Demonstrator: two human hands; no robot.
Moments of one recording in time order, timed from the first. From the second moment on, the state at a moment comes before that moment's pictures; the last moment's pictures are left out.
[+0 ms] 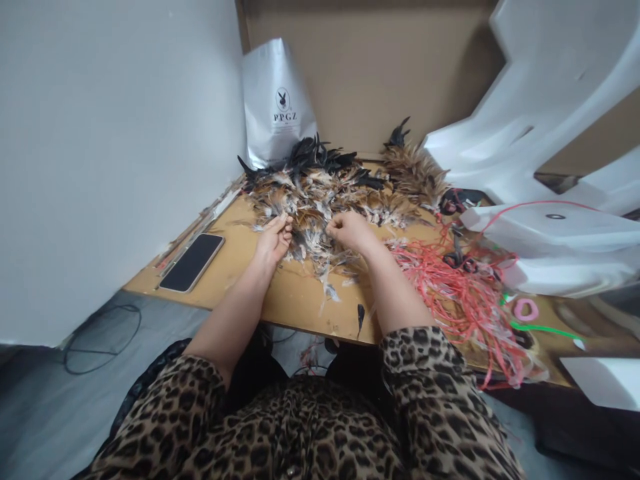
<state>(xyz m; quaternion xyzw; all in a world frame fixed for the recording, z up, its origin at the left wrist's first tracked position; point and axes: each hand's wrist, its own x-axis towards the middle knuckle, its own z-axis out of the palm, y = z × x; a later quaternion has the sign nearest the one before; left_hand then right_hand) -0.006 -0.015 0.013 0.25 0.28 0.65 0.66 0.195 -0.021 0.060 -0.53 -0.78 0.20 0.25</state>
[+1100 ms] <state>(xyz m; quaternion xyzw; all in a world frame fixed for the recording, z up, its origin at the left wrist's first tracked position) -0.001 -0.015 0.001 0.29 0.33 0.56 0.70 0.187 0.012 0.037 -0.49 -0.59 0.54 0.35</state>
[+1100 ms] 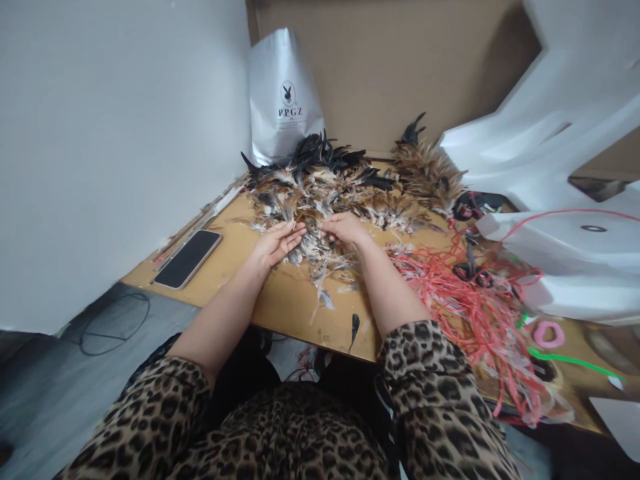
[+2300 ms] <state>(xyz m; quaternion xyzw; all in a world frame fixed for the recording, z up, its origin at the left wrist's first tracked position) 0.005 -0.025 0.013 0.29 0.33 0.48 0.76 0.151 0.002 0.024 -0.38 -0.58 0.54 0.47</state>
